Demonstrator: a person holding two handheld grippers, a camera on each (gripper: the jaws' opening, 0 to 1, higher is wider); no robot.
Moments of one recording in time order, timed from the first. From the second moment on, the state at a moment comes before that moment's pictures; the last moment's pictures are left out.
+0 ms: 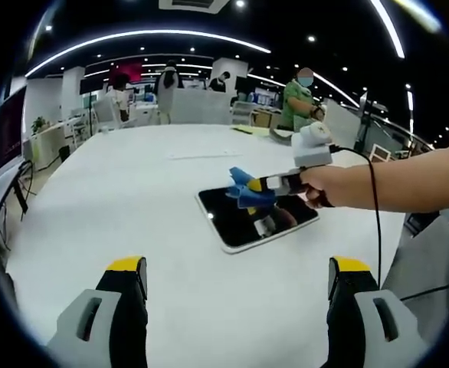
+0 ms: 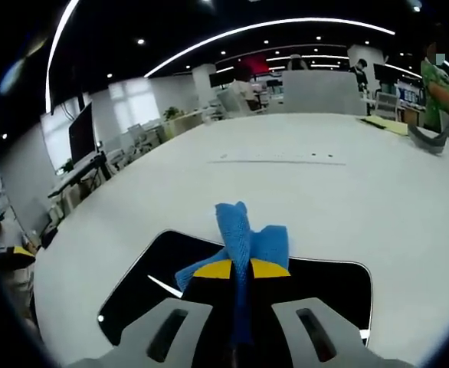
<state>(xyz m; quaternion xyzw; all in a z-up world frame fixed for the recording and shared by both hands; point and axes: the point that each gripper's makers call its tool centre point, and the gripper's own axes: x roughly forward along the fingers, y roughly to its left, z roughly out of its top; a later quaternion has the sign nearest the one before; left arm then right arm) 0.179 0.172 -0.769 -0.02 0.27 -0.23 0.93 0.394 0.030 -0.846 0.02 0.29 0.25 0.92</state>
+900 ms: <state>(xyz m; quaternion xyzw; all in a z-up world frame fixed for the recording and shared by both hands) 0.180 0.165 -0.769 -0.02 0.27 -0.24 0.93 0.395 0.000 -0.848 0.03 0.29 0.22 0.93</state>
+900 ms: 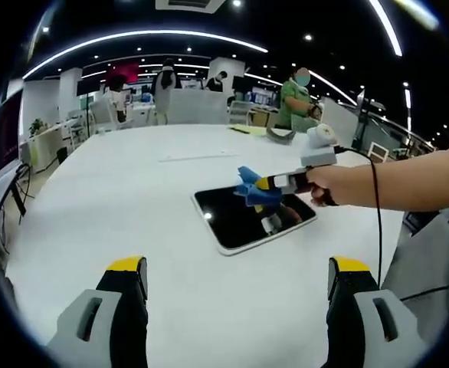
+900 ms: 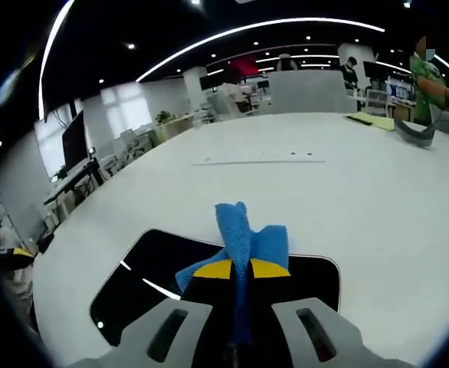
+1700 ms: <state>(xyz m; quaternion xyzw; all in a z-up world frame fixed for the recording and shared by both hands) 0.181 0.163 -0.770 -0.01 0.27 -0.24 0.93 0.383 -0.025 -0.843 0.04 0.29 0.20 0.93</state>
